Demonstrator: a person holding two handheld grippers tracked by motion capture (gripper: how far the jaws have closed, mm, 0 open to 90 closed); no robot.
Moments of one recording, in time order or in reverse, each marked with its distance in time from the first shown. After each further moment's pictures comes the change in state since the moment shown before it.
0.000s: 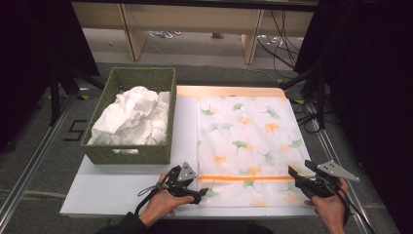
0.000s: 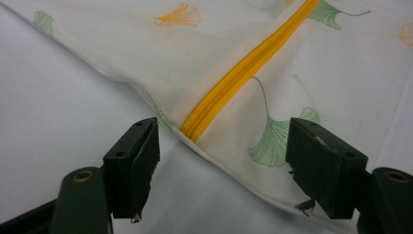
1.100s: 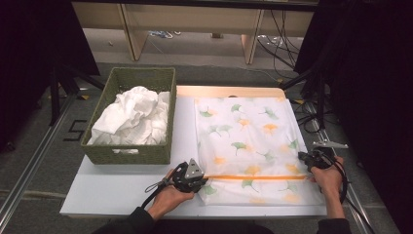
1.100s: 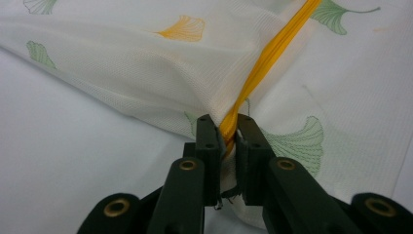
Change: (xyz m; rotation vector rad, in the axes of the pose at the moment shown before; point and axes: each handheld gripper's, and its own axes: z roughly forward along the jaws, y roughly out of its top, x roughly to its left) left arm 0.004 0.011 0.011 0.004 0.011 0.076; right arm -0.069 0.021 0.068 0.278 -0.049 0.019
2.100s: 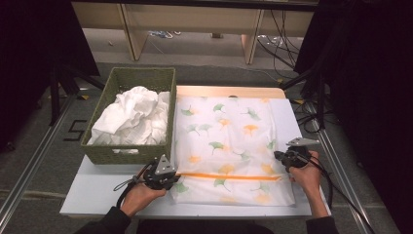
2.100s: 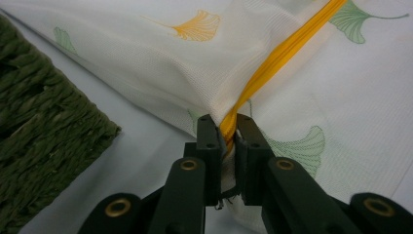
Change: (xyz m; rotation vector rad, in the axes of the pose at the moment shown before) left arm 0.042 -0.034 -0.053 0.079 0.090 -0.038; right arm 0.070 0.019 0.015 0.005 0.119 -0.203
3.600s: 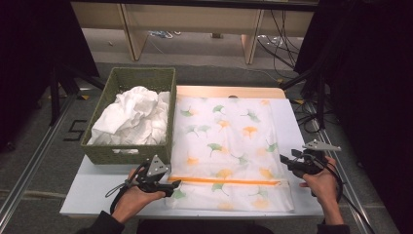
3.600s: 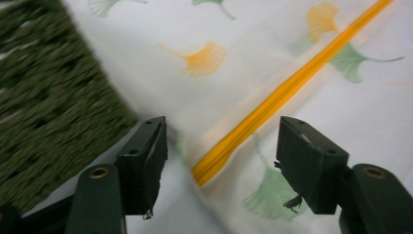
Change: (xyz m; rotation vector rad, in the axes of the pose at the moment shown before) left arm -0.011 0.003 -0.023 -0.082 0.003 -0.086; right arm -0.002 -0.008 -0.047 -0.083 -0.004 0.120
